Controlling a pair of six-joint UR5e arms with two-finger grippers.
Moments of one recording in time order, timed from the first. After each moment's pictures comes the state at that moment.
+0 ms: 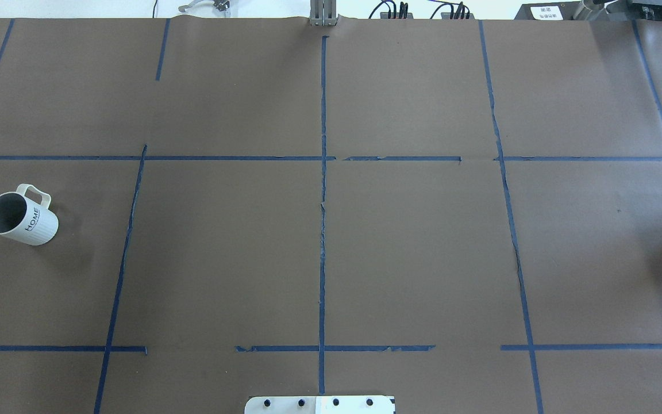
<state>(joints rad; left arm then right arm) -1.56 -1.34 -1.96 -1.37 -2.36 0.17 1.55 -1.73 1.79 -1.65 2.24 -0.17</state>
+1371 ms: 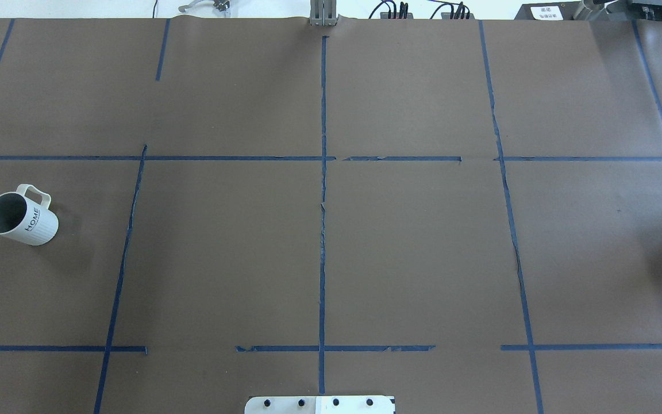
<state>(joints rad) -1.57 -1.30 -1.93 -1.45 -2.36 0.12 1.55 -1.75 1.80 -1.65 2.31 -0.16</state>
